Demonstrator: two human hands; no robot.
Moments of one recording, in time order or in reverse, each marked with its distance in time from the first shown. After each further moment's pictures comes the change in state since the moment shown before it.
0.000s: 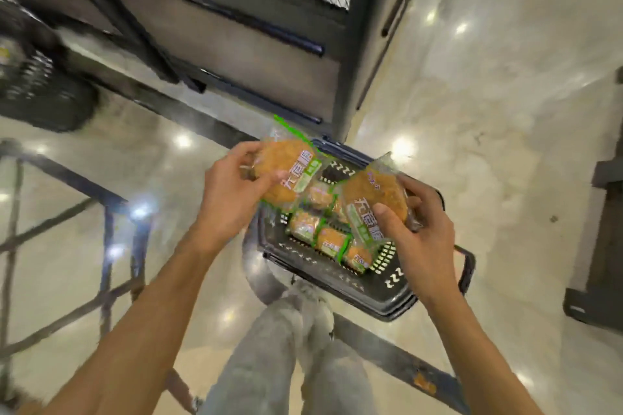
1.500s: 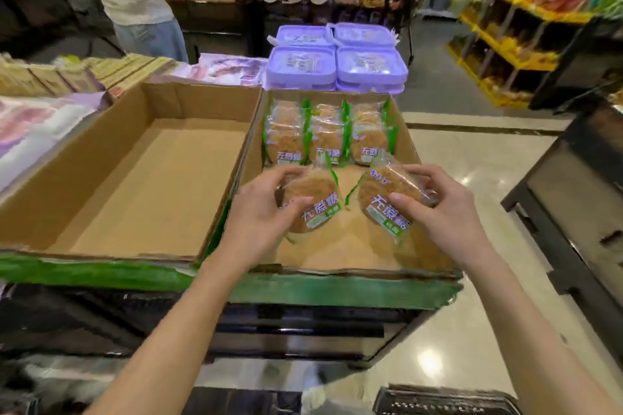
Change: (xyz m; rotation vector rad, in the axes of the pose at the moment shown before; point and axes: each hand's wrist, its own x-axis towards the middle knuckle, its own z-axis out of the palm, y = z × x) left_hand 0.382 0.387 -0.240 0.288 -0.269 0.808; right_hand 0.307 -0.444 0.139 -0.190 0.367 -0.345
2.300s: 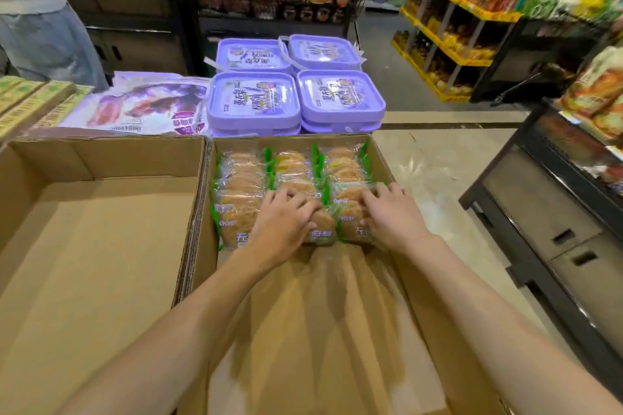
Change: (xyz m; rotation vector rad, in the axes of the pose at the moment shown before) left_hand 0.243 -0.105 0.121 0.617 -0.265 0.477; right_hand 0.230 0.097 0.065 -1.218 -0.336 0.024
